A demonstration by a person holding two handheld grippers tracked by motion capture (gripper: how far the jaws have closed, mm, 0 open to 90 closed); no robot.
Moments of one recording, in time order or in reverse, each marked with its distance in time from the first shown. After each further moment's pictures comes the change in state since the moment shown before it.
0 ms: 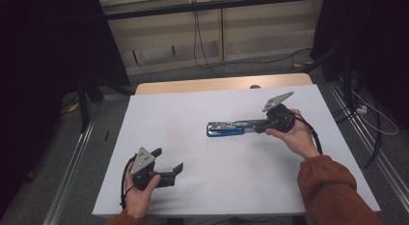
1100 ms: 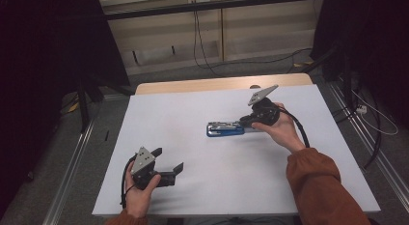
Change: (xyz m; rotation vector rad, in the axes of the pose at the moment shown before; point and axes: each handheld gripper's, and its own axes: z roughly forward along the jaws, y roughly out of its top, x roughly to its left) left arm 0.001 0.000 0.001 -0.001 -0.005 0.001; right arm 0.001 0.037 0.024 -0.060 0.069 -0.046
